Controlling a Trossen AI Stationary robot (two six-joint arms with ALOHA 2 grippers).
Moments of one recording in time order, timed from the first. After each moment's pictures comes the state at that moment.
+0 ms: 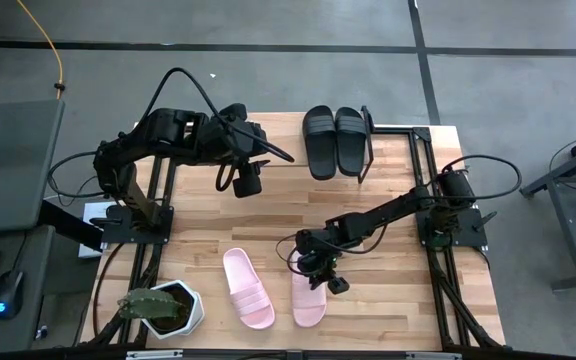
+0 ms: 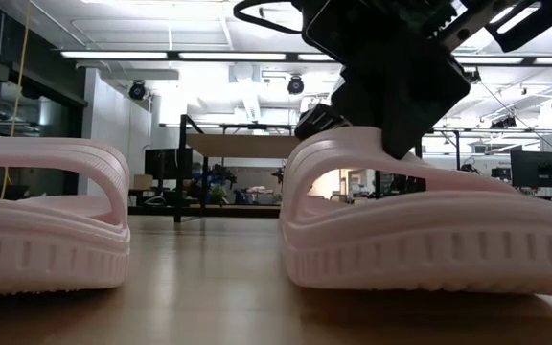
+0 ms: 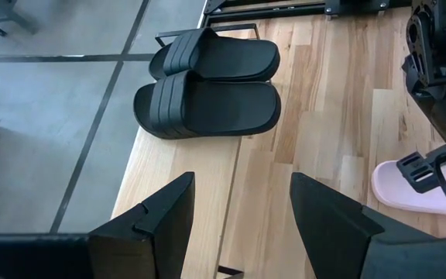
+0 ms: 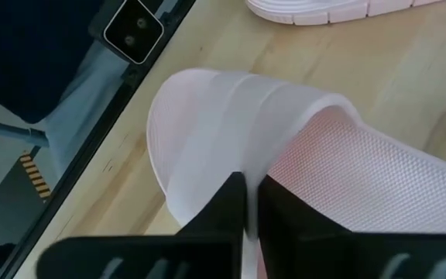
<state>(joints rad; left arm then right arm) 0.08 1.73 2.34 -1.47 -0.44 0.02 0.24 1.89 1.16 -0.26 -0.57 -0.11</state>
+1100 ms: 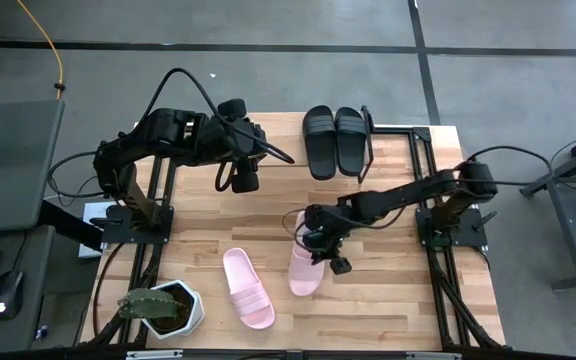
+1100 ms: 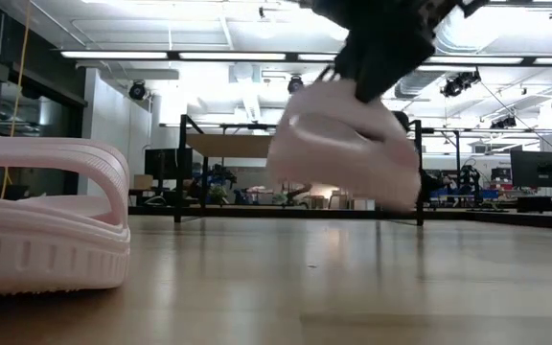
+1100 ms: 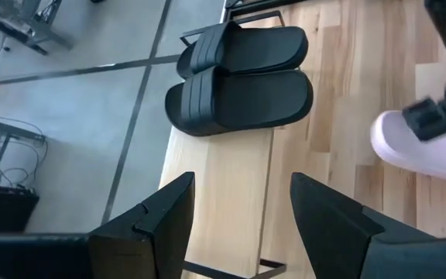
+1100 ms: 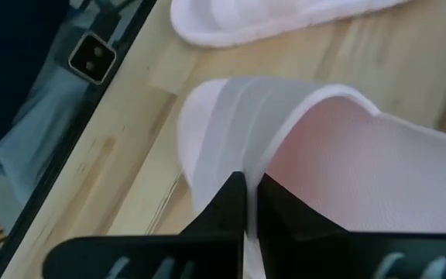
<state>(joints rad) 0.08 1.73 2.34 -1.48 -0.53 0.13 0.15 1.69 1.16 -0.44 -0.44 -0.11</state>
